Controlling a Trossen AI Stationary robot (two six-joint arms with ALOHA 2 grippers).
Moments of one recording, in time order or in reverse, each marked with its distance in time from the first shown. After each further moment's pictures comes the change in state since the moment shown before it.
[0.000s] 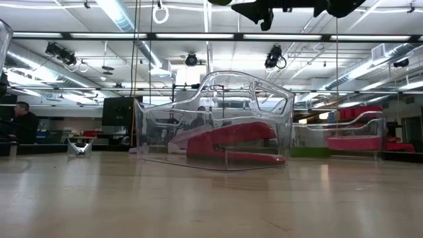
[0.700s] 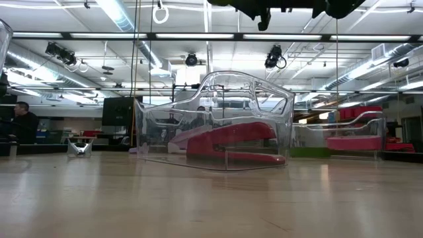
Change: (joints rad) left arm 0.000 0.000 0.000 0.000 0.000 -0.006; right arm 0.000 0.013 0.000 0.021 -0.039 0.025
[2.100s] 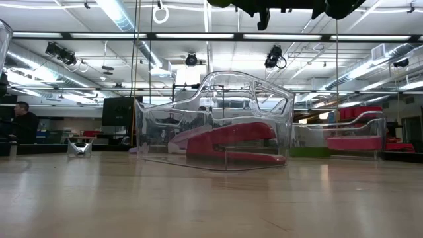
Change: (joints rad) left arm 0.010 -0.016 0.000 -0.009 -0.097 -0.045; right arm 0.000 -0.001 0.000 -0.002 -0.030 -0.012
